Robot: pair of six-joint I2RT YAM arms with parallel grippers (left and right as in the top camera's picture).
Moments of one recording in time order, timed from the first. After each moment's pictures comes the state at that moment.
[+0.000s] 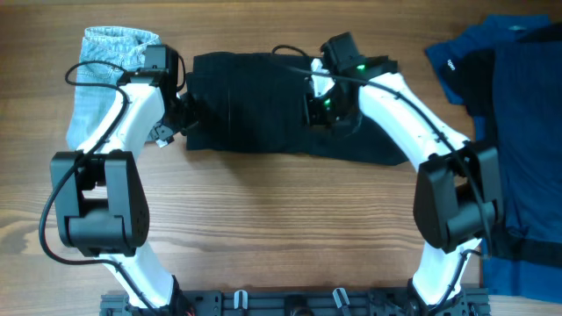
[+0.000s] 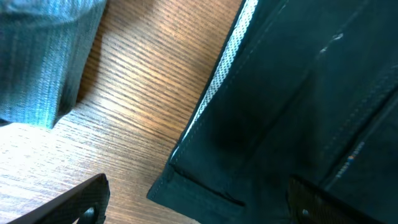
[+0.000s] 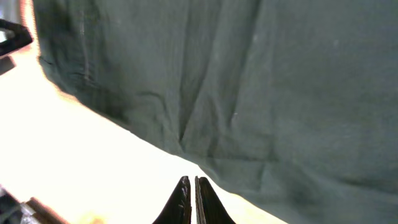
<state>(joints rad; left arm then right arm) -0.03 1.94 1.36 -0.83 0.05 -0.54 0.40 2.00 1.55 -0.88 -0.41 0.27</state>
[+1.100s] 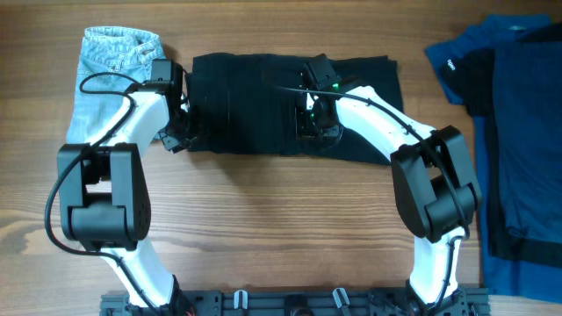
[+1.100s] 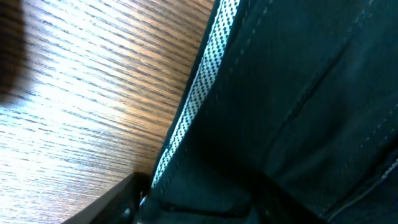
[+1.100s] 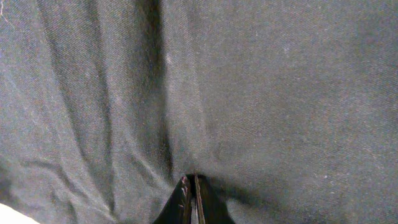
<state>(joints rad) -0.03 1.97 1.28 -0.76 0.13 -0.47 0.45 2.09 1.47 -0.73 -0.19 0.43</state>
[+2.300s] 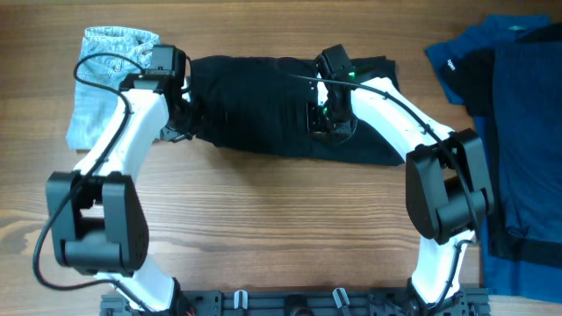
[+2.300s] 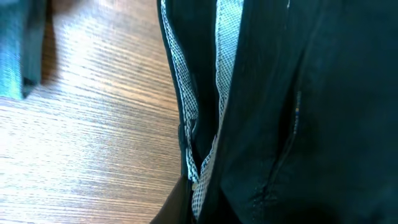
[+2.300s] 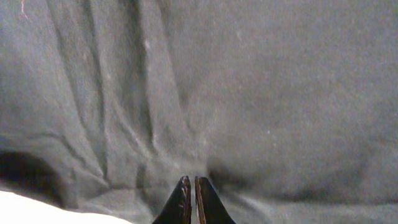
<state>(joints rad) -0.08 1.82 1.34 -0.87 0.11 -0.43 0.39 2.06 1.51 -0.87 -0.27 0.37</state>
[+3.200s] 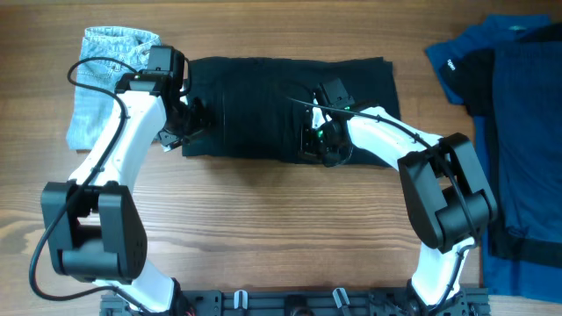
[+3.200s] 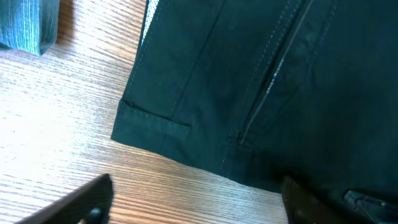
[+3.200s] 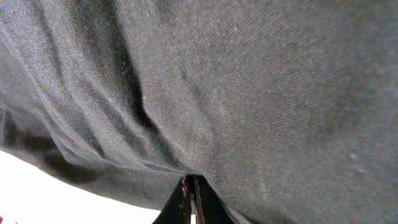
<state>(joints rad) -0.08 1.79 1.34 -0.96 0.10 -0.49 0.43 2.02 1.22 -0.54 -0.44 0.54</state>
